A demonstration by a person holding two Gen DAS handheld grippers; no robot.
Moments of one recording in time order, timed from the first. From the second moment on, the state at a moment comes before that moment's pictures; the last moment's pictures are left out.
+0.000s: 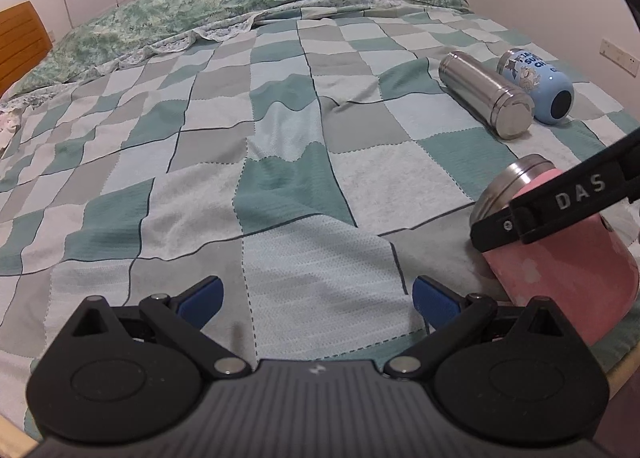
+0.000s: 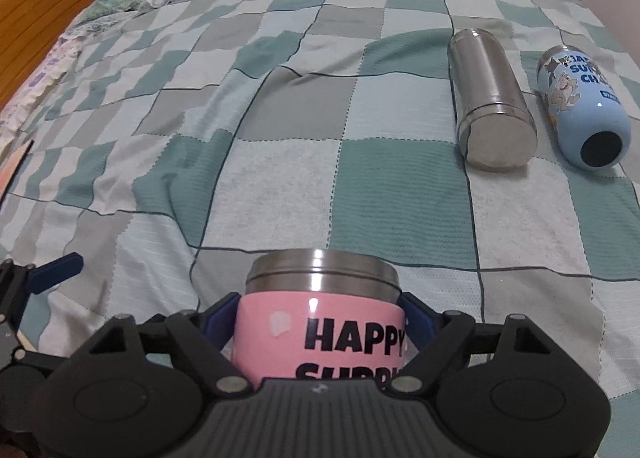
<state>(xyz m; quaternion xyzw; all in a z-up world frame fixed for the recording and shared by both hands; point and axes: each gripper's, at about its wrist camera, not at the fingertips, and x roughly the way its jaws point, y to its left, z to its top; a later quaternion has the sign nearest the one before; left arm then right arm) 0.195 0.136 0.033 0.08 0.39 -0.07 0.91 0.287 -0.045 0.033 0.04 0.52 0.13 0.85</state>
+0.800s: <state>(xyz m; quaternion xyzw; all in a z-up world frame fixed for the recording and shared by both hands) 0.183 0.164 0.048 0.06 0.38 -0.02 0.92 0.239 -0.005 0.062 -0.06 0.23 0.20 0.95</state>
